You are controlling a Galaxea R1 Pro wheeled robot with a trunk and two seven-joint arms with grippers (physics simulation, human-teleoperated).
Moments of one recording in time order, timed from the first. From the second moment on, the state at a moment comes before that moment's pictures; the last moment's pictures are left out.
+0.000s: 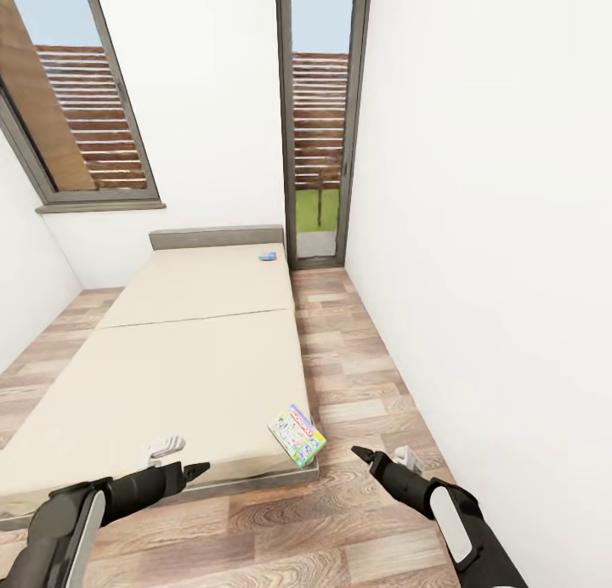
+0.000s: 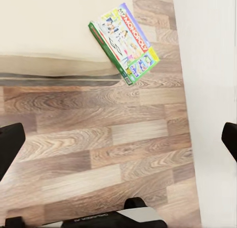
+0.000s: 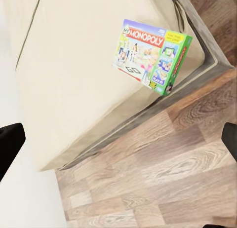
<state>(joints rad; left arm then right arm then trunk) -0.22 0.04 0.33 -1.42 0.01 0.94 -0.60 -0.41 0.07 -0.26 -0.82 -0.47 0.60 0.38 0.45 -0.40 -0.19</state>
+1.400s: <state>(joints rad) -0.22 0.03 0.34 -1.43 0.01 0.96 -0.64 -0.41 0.09 -0.29 -0.59 -0.79 0.42 0.39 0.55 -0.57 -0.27</state>
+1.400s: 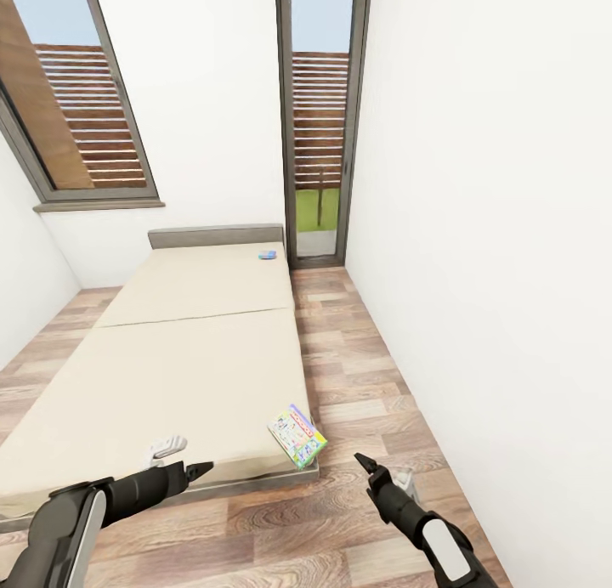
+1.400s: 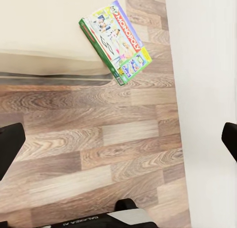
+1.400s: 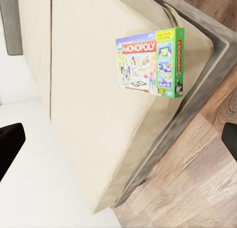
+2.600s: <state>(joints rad) -0.22 0.03 0.35 -1.43 0.01 0.97 -0.69 -0.41 0.13 -0.26 -0.58 -0.79 0.35 0.41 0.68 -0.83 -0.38</state>
